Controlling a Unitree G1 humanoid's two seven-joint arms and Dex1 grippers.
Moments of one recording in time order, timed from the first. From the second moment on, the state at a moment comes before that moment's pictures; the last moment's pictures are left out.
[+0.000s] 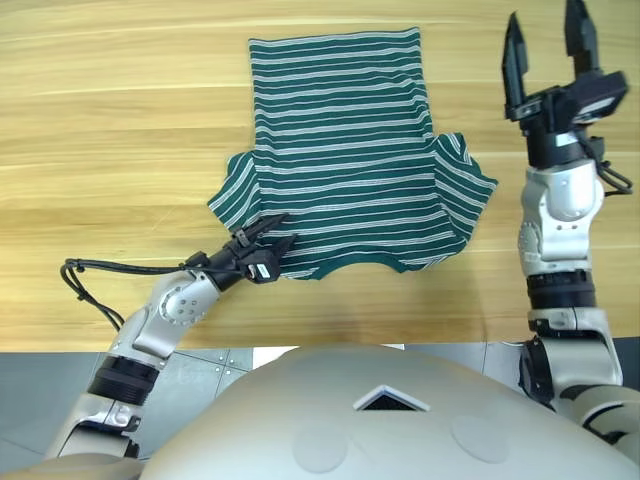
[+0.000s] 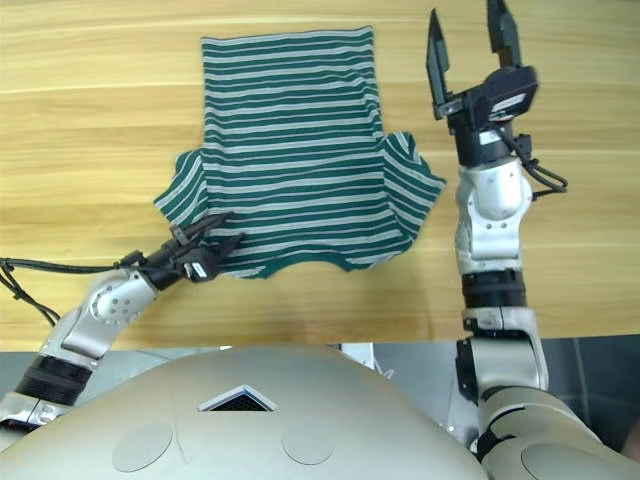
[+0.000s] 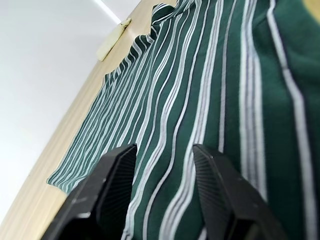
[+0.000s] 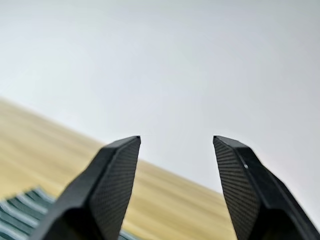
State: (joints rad) left arm 0.33 0.63 -0.29 -0.06 0.42 -0.54 -0.32; right arm -0.13 -0.45 0.02 0.12 0.28 -0.60 0.23
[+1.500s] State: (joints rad) left arm 0.24 0.87 -0.15 -0.04 0.64 -0.39 -0.42; right arm 0.14 -0.49 -0.07 0.02 -0.10 -0.58 0.28
